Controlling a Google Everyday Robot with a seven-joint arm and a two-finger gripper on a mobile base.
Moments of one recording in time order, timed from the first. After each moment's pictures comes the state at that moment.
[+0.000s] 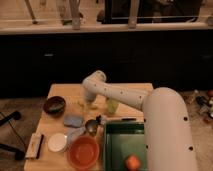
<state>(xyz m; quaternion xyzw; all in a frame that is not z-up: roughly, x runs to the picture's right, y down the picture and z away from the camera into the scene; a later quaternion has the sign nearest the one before) -0.128 0.082 0.919 -0.26 -0.16 0.00 0.95</state>
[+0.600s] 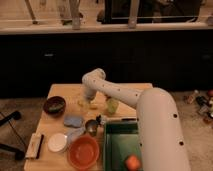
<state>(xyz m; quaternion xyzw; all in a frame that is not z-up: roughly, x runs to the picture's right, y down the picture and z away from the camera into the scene) -0.128 0.090 0.936 -0.30 -0.16 0.03 0.94</state>
